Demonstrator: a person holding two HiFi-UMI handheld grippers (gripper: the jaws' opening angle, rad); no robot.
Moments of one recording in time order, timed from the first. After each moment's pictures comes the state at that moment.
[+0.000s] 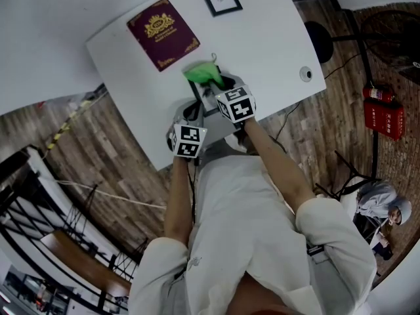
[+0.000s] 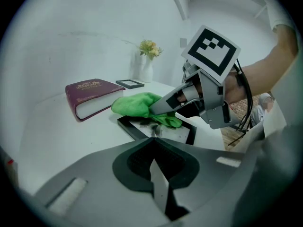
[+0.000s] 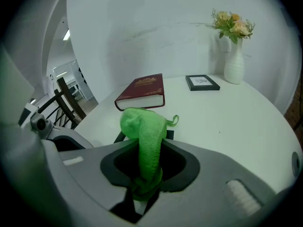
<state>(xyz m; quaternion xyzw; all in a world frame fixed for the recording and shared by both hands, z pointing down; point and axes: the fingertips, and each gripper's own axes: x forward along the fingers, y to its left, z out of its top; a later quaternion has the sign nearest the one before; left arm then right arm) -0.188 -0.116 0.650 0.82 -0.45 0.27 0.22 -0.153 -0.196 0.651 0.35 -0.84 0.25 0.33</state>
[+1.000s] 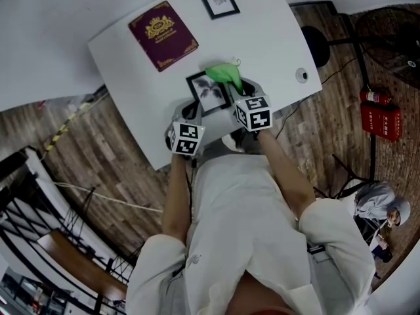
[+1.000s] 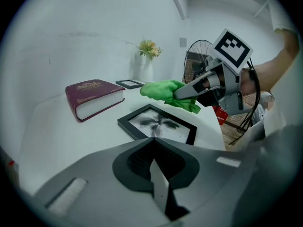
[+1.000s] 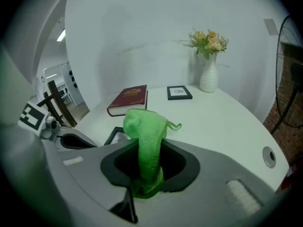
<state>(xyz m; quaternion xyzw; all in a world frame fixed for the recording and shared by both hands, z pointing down) -0.188 -0.117 0.650 0.82 -0.45 0.28 0.22 -0.086 -0.191 0.613 0.43 -0.82 0.23 0.30</state>
